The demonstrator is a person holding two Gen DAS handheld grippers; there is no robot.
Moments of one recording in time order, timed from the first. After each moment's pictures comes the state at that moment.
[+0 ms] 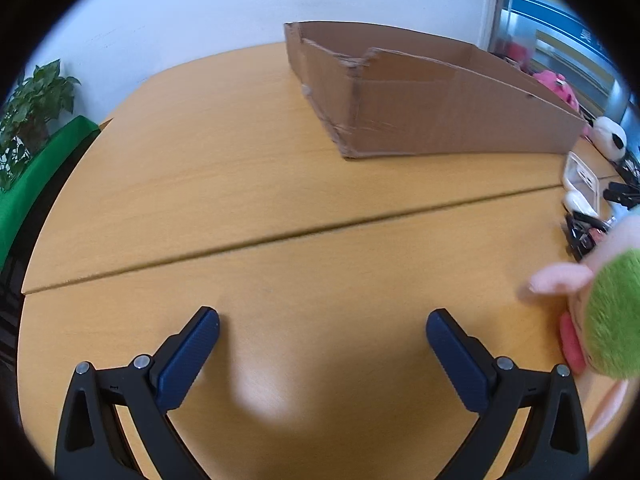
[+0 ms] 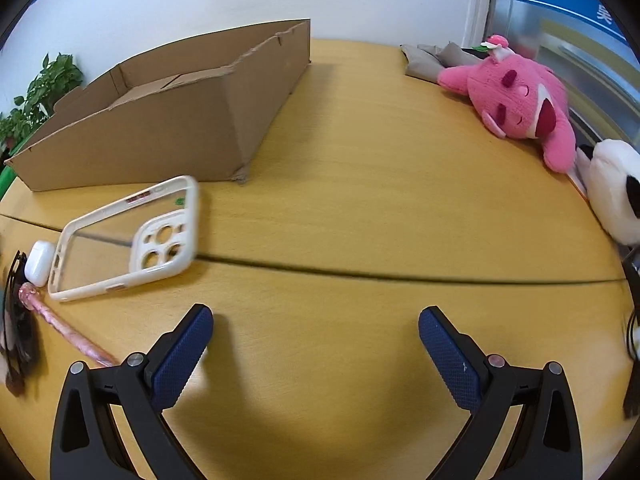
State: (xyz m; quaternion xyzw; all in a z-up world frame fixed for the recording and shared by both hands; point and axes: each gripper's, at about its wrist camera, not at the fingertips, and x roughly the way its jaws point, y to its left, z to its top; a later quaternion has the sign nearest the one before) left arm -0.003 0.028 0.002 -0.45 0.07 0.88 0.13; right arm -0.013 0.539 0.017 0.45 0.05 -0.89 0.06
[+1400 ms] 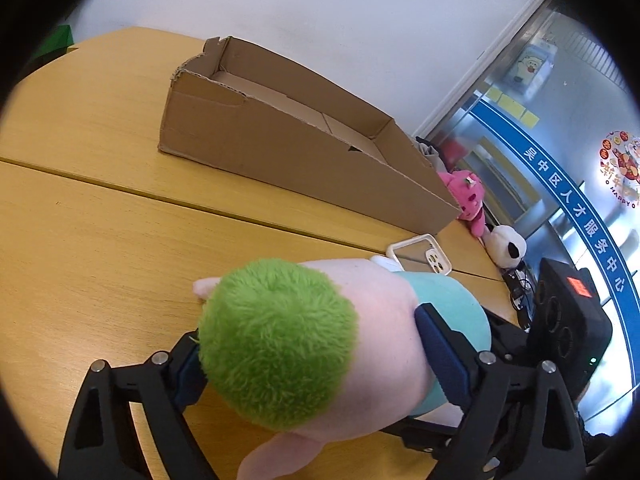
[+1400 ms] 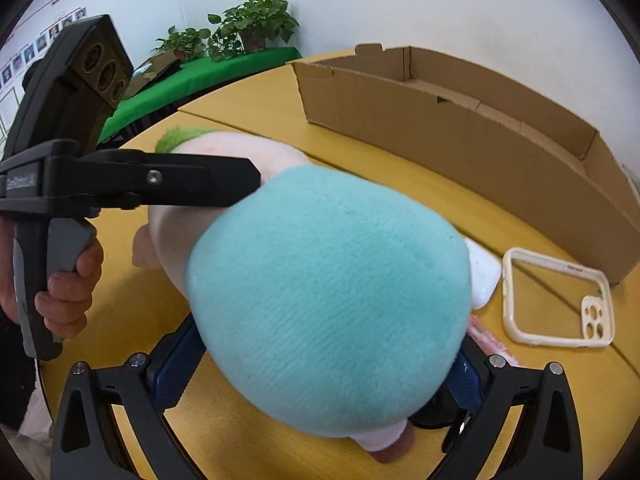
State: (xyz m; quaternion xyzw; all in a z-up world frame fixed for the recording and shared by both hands) left arm 0.067 0.115 0.036 -0.40 -0.20 0.87 0.22; right arm 0.084 0.260 0.025 0.41 0.13 -0.83 0.35
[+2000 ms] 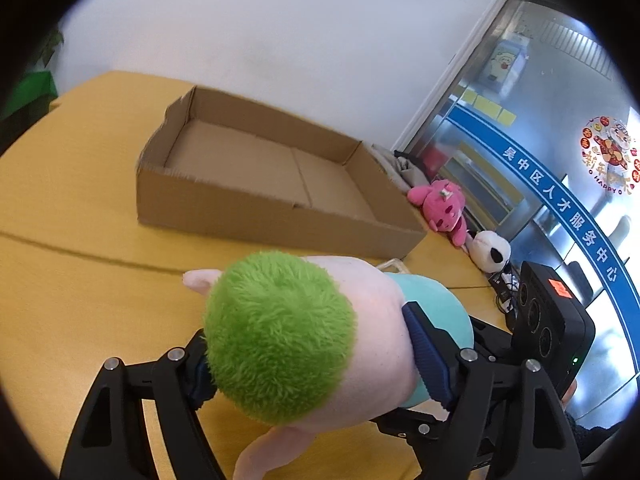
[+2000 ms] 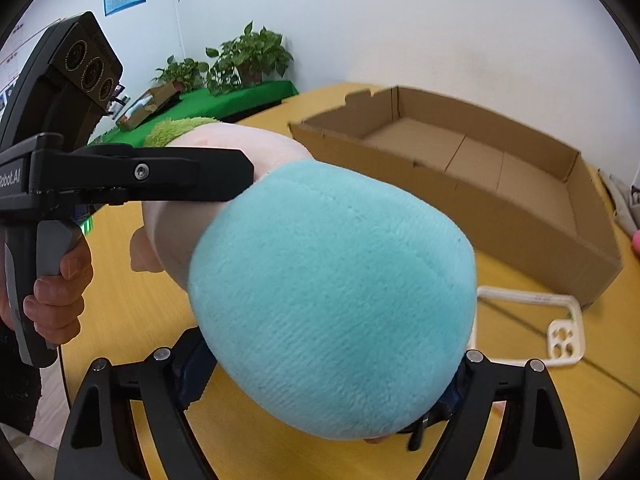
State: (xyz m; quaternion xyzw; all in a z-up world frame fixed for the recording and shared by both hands) left arm 0.070 0.136 0.114 -0.36 -0.17 0.89 0.24; right arm 0.092 0.280 0.092 0.36 0.11 -0.86 0.34
